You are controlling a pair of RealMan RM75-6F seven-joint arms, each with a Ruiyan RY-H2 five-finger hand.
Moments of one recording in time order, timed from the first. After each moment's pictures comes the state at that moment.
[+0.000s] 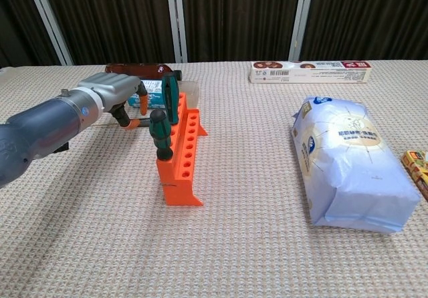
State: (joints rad) left arm -0.95 -1.85 -0.25 -0.99 0.74 0.92 0.64; right arm 0.05 -1.19 0.09 -1.46 -1.38 1.42 0.06
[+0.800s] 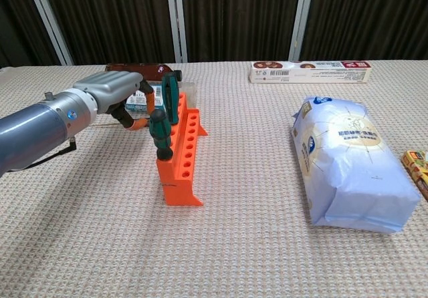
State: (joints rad) left arm -0.87 -1.79 -0.23 -1.14 0.90 0.97 0.50; right arm 0.04 -1.19 0.08 -1.45 -1.38 1.41 0.07
